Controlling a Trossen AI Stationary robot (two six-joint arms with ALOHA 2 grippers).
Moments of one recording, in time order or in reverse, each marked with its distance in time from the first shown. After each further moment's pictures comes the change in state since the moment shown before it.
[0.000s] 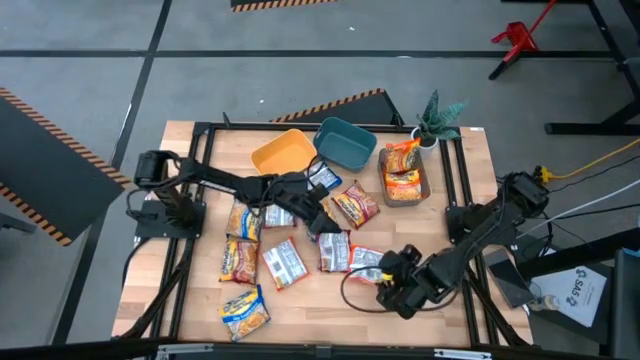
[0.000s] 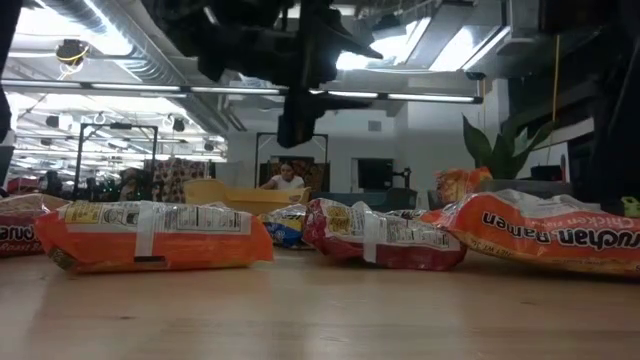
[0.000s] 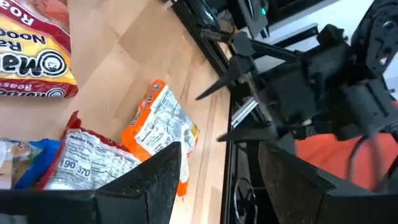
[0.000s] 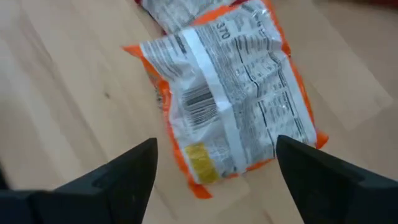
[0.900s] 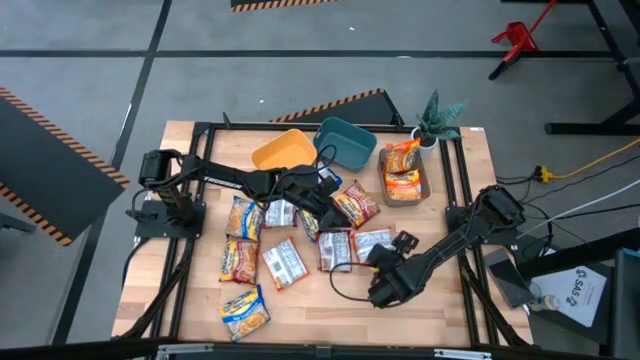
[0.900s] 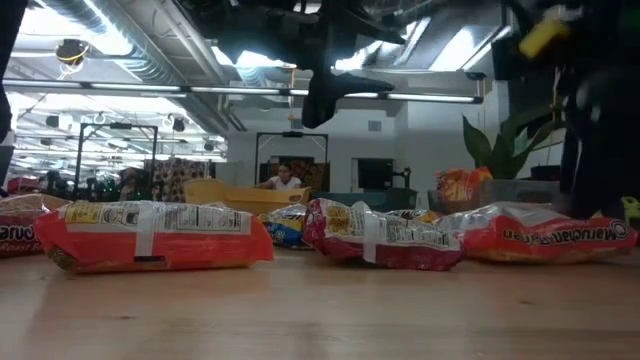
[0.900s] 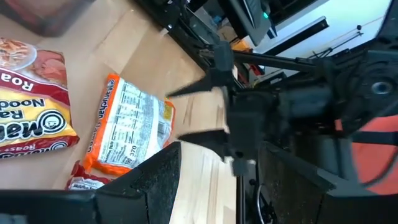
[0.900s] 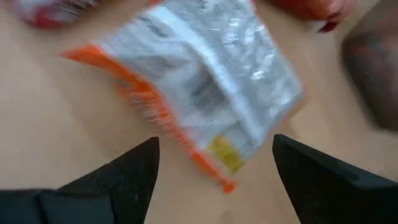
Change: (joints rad) left arm 0.011 0.029 0.157 -0.148 -0.046 0.135; right arm -0.101 0.220 0.187 -0.393 -0.007 -0.084
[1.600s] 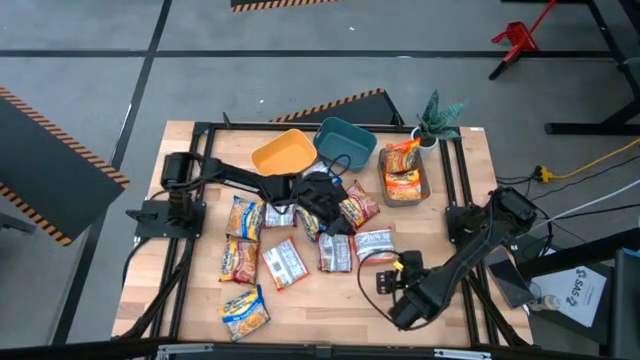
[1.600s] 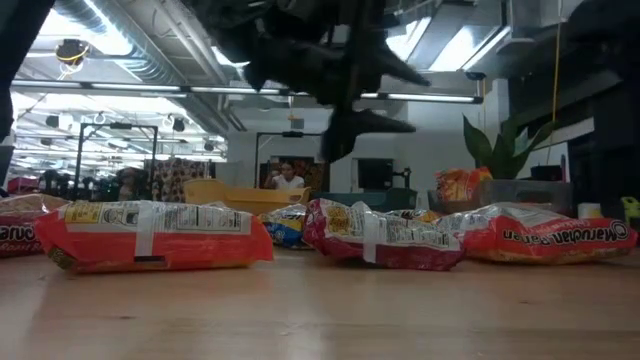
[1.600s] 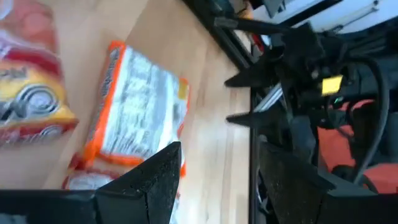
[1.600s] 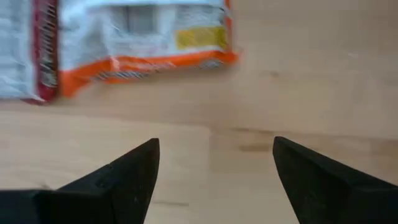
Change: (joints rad) left arm 0.005 0.179 0.099 0.000 0.089 0.005; right arm 0.155 -0.060 0.005 -0.004 -0.123 1.137
